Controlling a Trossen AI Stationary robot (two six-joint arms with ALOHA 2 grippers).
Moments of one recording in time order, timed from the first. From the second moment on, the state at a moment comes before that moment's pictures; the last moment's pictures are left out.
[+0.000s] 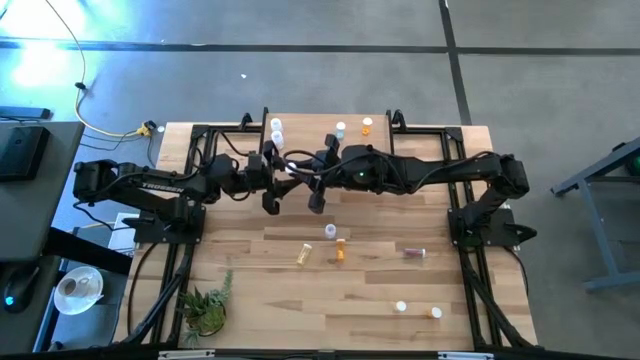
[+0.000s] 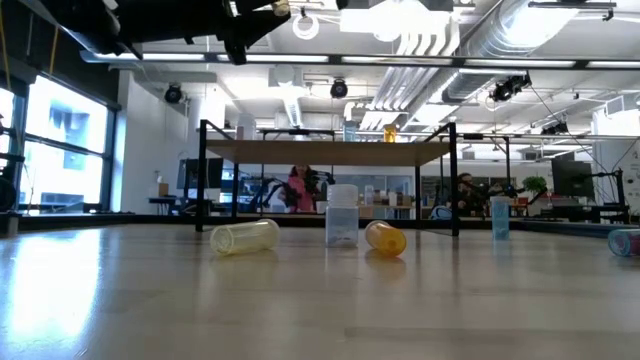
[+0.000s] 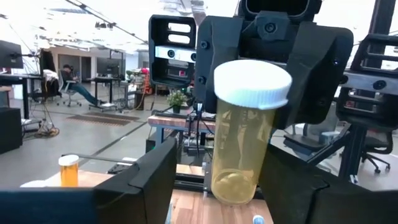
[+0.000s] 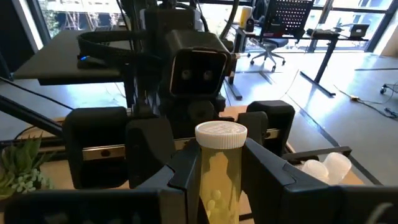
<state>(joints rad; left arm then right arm) 0.28 1.20 0.53 0.89 0.05 -0.08 0.02 1.68 1.54 -0.08 0.23 -0.03</state>
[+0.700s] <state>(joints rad) 0.28 1.20 0.53 0.85 0.04 -0.09 0.01 1.68 1.54 -0.12 0.24 0.00</state>
